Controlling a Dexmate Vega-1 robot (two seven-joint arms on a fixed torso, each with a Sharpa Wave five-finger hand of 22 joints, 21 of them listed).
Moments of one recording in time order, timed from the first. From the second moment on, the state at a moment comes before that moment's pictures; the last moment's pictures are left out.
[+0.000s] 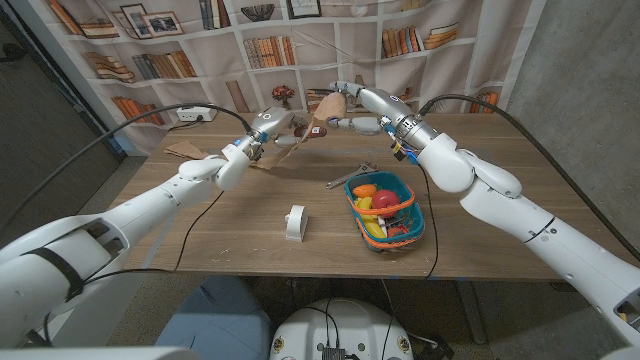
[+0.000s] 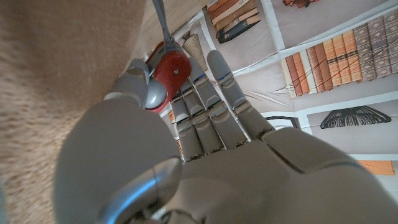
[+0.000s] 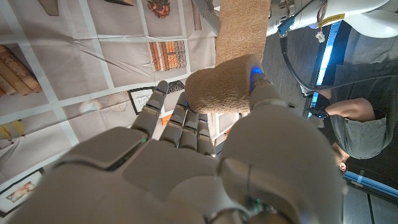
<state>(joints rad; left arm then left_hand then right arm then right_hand) 0.40 0.70 0.84 -1.18 0.76 -0.31 0.59 1.00 -0.02 0.48 -0.18 0.19 0.96 -0.10 0.28 0.24 1.03 -0.17 0.21 0.47 1.07 -0.24 0.26 0.23 0.71 -0.12 1.00 0.19 -0.80 -0.75 -0.51 -2.00 -0.43 0.13 -0.11 0.97 0.09 0.25 -0.15 0.28 0.18 0.09 0.22 0.23 0.29 0.05 0.52 0.41 0.23 -0.04 0.34 0.37 0.33 0.16 0.19 0.17</state>
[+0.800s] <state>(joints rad) 0.39 0.68 0.86 -1.18 0.77 -0.34 0.60 1.00 -0.02 0.49 -0.18 0.19 0.96 -0.10 0.27 0.25 1.03 -0.17 0.21 0.47 1.07 -0.24 0.26 0.23 0.71 -0.12 1.01 0.18 -0.78 -0.73 -0.50 -2.00 -0.44 0.17 -0.12 0.98 0.09 0.26 -0.16 0.28 0.18 0.09 0.22 0.23 0.29 0.05 0.52 0.41 0.23 -0.04 0.34 0.37 0.33 0.16 0.19 0.17</state>
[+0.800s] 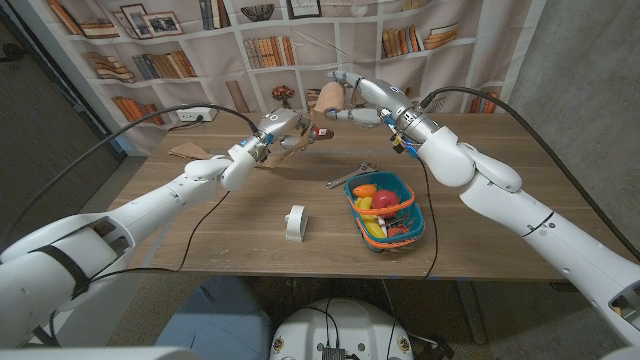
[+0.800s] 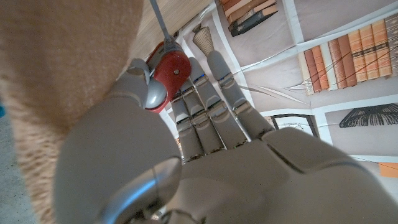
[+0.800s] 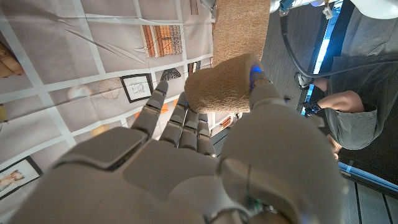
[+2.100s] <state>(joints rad) 0.46 0.68 0.82 -1.21 0.73 -0.38 0.66 1.00 -0.02 0.49 -0.19 0.19 0.96 -0.10 0.27 0.25 1.02 -0.17 0.21 0.47 1.06 -0.24 0.26 0.23 0.70 -0.13 1.02 0.18 -0.69 -0.69 -0.49 -1.96 -0.48 0.09 -0.15 0.98 0.09 0.26 -0.16 0.27 0.19 0.09 0.22 0.23 0.29 0.05 0.52 0.41 0.23 -0.04 0.34 0.37 0.33 0.16 0.19 0.17</state>
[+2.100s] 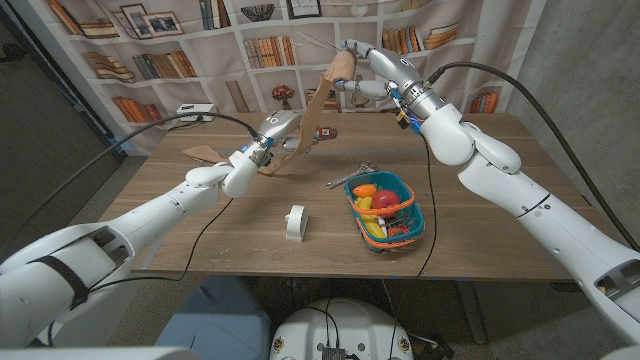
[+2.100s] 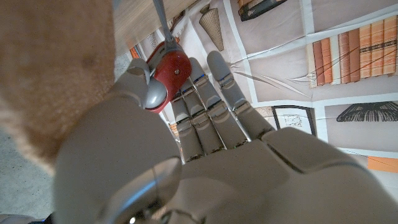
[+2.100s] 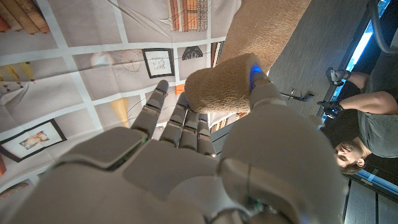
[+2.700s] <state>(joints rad) 0.49 0.67 0.79 -1.22 0.66 -0.42 0.64 1.00 -0.01 0.49 -0.19 0.18 0.96 -0.10 0.27 0.25 1.02 -0.17 0.21 0.47 1.06 -0.24 0.26 0.23 0.69 -0.13 1.03 0.18 -0.62 -0.67 -0.53 -1.90 -0.49 0.08 -0.14 0.98 0.09 0.26 -0.16 0.27 0.19 0.09 0.22 0.23 0.29 0.05 0.52 0.42 0.23 -0.04 0.34 0.37 0.33 0.16 0.19 0.17</state>
